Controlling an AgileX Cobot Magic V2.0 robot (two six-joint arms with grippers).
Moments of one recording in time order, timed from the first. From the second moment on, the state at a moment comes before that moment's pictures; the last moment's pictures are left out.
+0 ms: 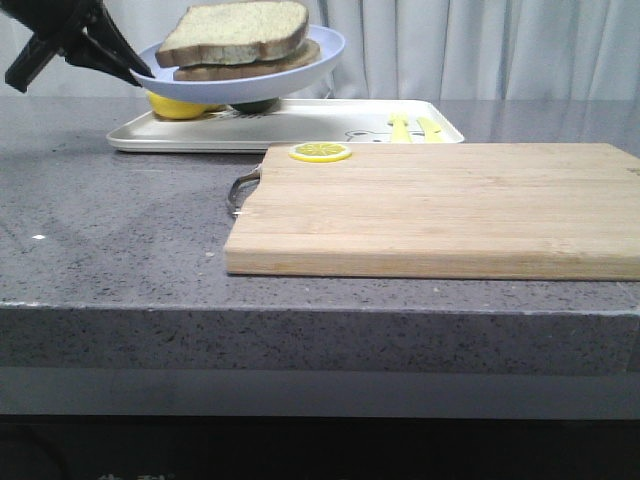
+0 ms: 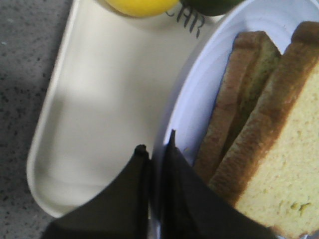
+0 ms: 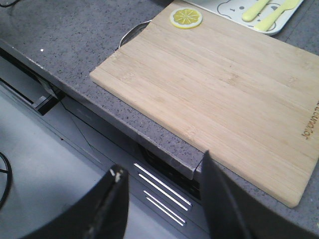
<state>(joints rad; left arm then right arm) 0.00 2.09 -1.89 -0.82 0.94 -0.01 0.47 0.52 -0.87 0.14 1.00 -0.08</state>
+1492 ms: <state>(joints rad) -0.21 1.58 -1.81 -0.36 1.12 0.06 0.47 0.52 -0.87 0.14 1.00 -0.08</state>
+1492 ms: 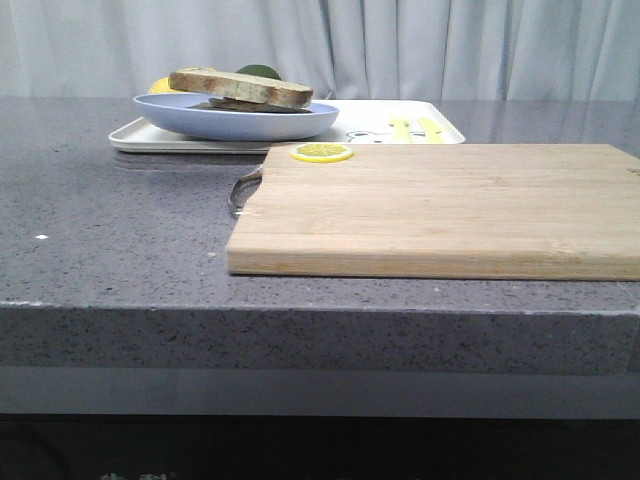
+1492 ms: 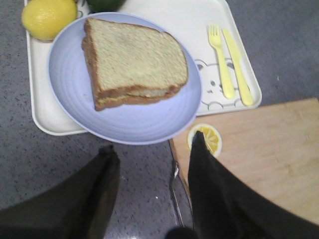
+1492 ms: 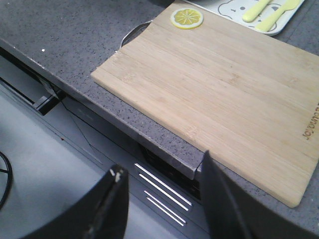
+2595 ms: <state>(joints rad) -0.42 0.46 -0.69 -0.18 0.78 0.16 0.47 0.52 -0.87 0.15 1.00 -0.08</state>
